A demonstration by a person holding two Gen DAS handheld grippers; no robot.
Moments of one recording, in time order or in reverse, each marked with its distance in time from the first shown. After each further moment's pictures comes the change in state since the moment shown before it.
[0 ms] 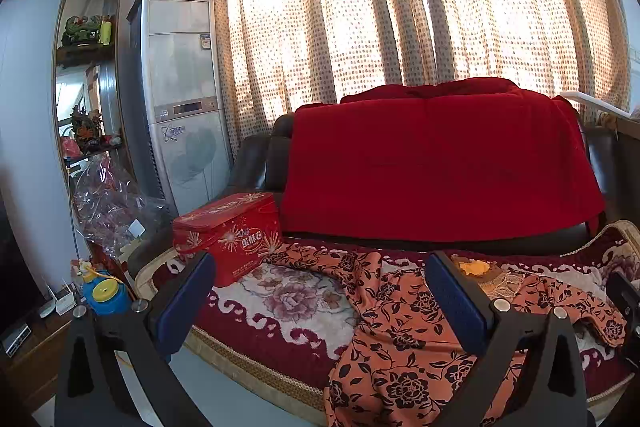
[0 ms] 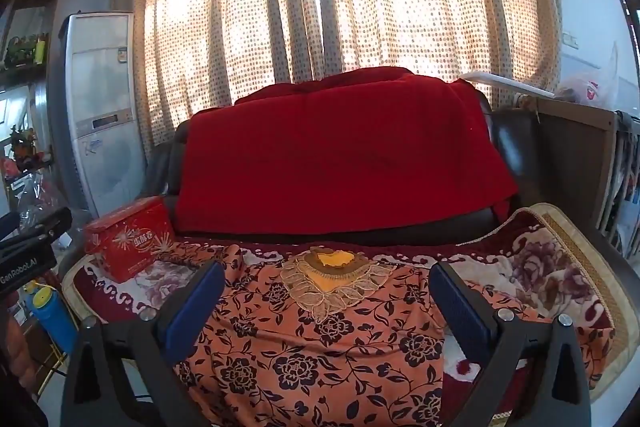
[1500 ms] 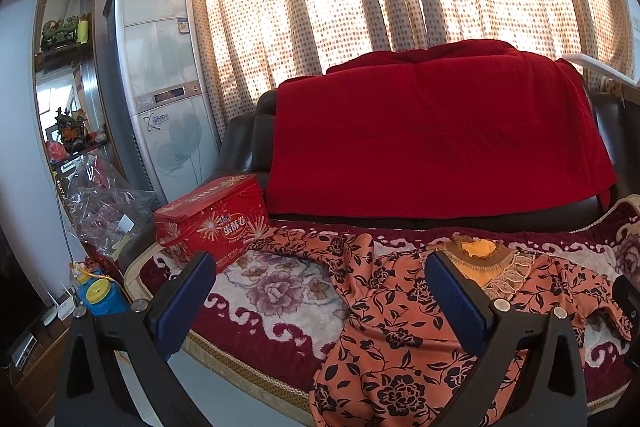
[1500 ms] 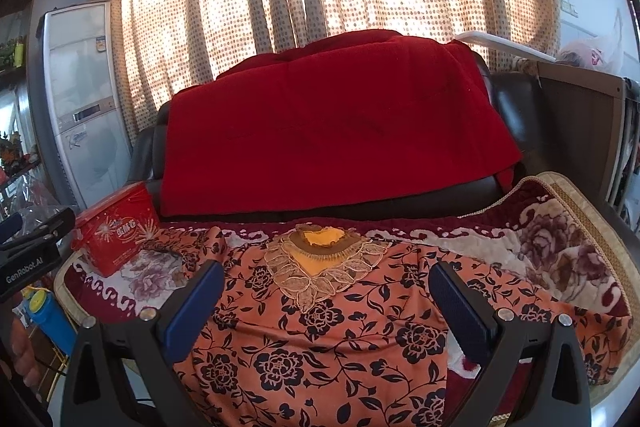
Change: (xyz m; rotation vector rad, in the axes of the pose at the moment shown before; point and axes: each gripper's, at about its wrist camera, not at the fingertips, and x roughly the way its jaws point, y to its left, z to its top) left arm 0.064 -0.051 -0.003 0.067 0.096 0.001; right arm 0.068 -0.031 -0.014 0.055 0.104 -0.011
